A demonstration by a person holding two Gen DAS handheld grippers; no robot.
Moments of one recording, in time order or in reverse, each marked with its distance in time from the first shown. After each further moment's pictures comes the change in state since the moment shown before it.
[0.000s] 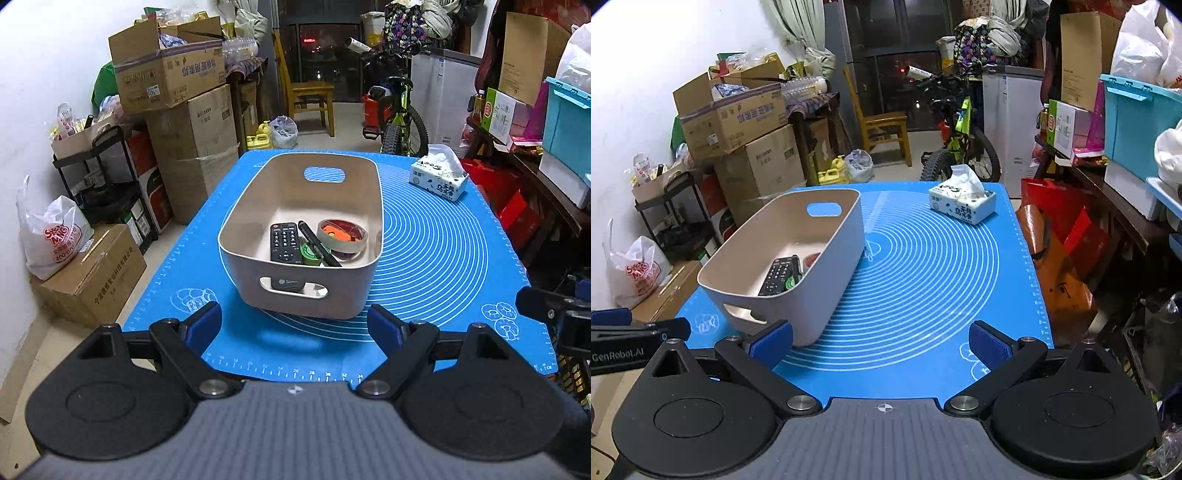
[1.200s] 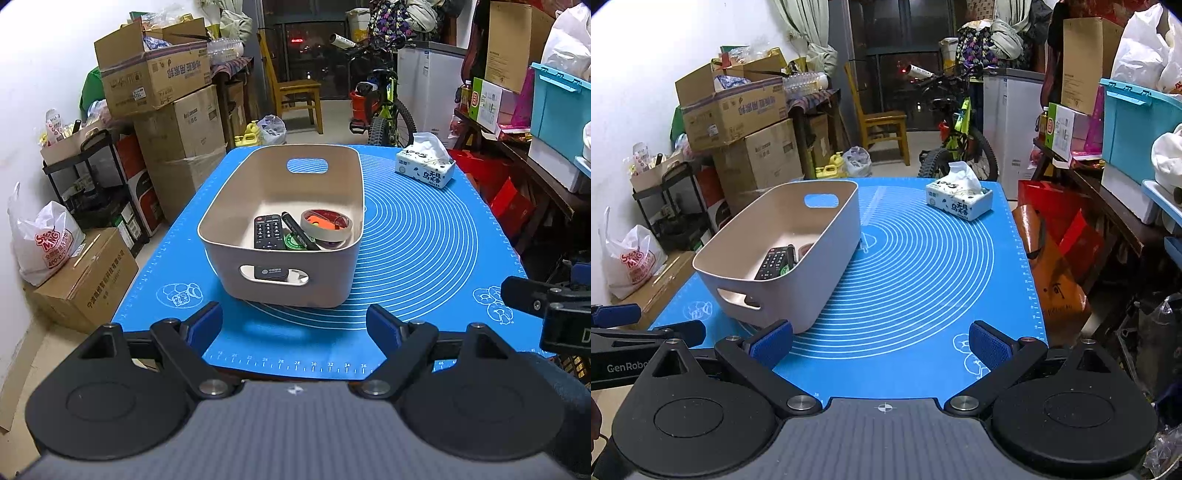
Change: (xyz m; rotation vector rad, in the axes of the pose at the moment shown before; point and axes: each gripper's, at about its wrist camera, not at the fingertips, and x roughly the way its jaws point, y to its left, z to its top) left arm 0.003 -0.017 -0.014 0.044 -0.003 -0.015; right arm -0.001 0.002 -0.012 -0.032 0.001 -0.020
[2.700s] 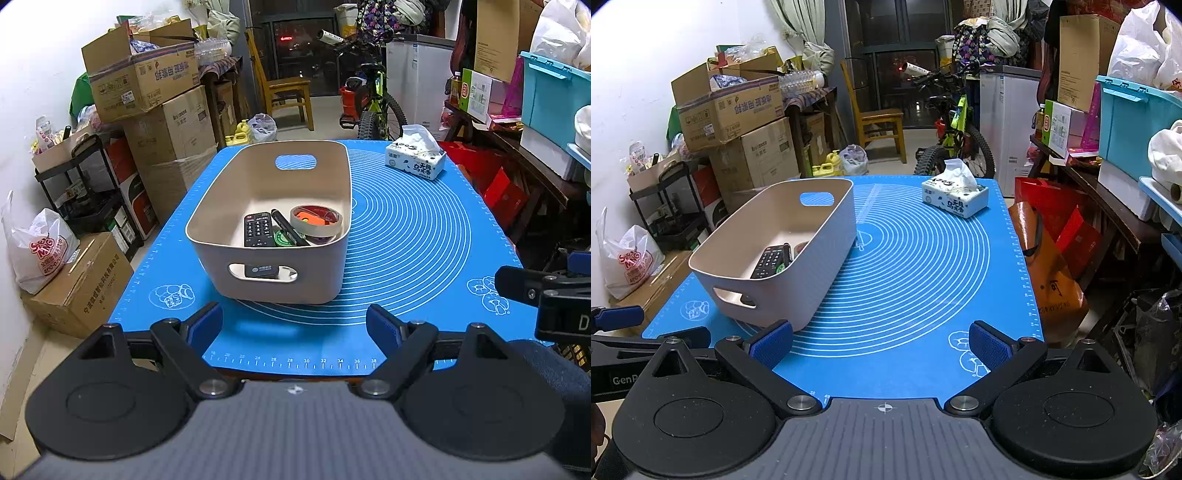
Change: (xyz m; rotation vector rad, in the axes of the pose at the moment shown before) left arm 0.003 -0.012 0.000 0.033 0.011 -0.015; right arm 0.001 -0.010 -0.001 0.009 0.007 -0.001
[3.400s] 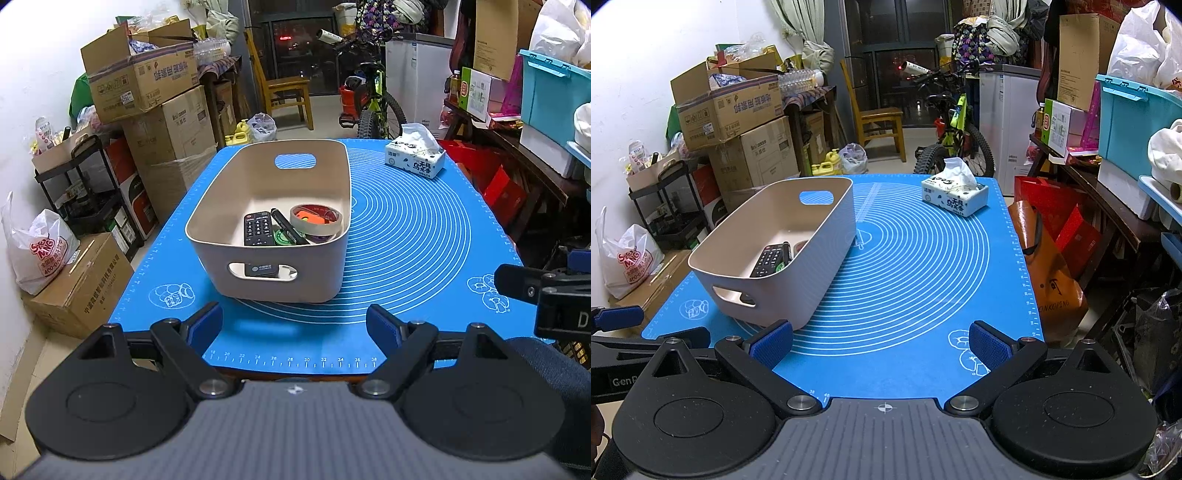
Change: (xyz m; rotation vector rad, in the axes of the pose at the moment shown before) left arm -0.001 0.000 0.000 0.008 0.003 0.001; right arm 0.000 0.000 0.000 0.001 0.000 0.000
